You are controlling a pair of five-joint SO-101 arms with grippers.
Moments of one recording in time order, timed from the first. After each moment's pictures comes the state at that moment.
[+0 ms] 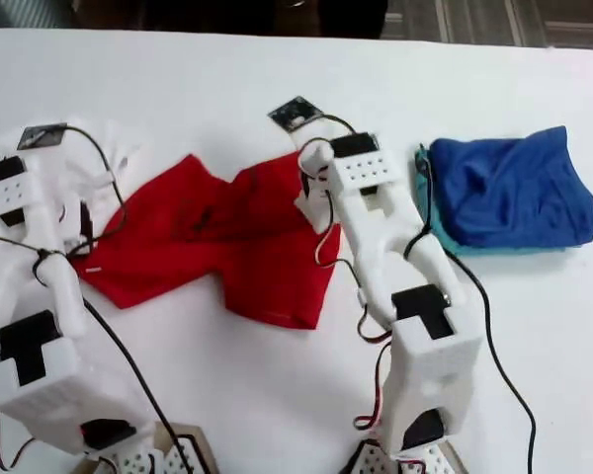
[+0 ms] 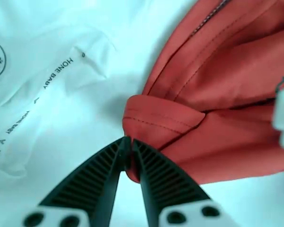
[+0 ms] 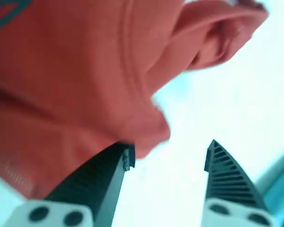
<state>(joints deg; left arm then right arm) -31.7 8.4 8.7 79.3 -11.6 -19.5 21.8 -7.9 78.1 22.7</state>
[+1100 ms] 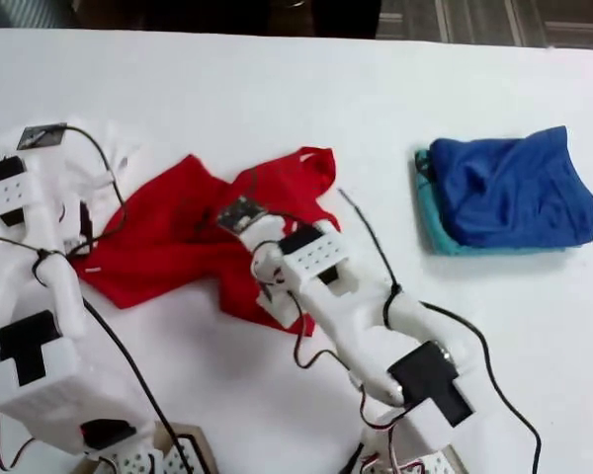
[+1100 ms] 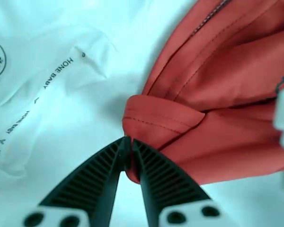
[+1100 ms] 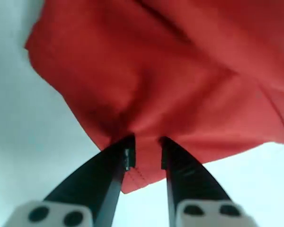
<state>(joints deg) -31.7 8.4 8.7 79.3 -11.6 -37.3 2.7 32.4 61.3 16.5</state>
